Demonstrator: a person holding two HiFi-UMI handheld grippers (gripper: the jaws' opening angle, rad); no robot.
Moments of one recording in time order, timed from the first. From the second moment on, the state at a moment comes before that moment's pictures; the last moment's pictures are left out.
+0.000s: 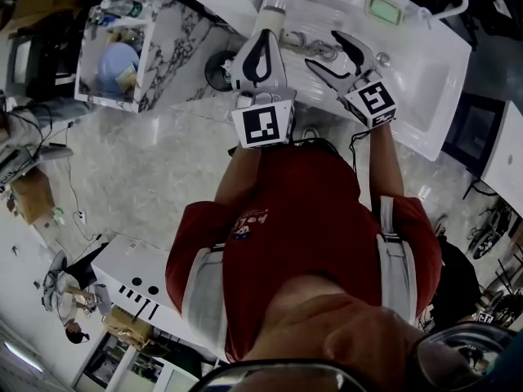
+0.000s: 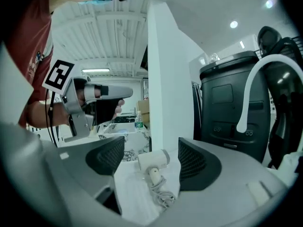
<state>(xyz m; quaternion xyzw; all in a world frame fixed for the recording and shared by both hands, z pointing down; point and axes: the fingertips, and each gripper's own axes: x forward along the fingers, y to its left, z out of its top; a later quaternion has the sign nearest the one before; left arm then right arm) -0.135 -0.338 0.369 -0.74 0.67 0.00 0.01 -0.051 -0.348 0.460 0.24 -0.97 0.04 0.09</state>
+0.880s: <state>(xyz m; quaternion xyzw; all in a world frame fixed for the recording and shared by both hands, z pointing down) -0.101 -0.289 0.332 -0.74 0.67 0.03 0.06 0.030 -0.286 0.329 0.36 -0.93 -0.09 -0.06</state>
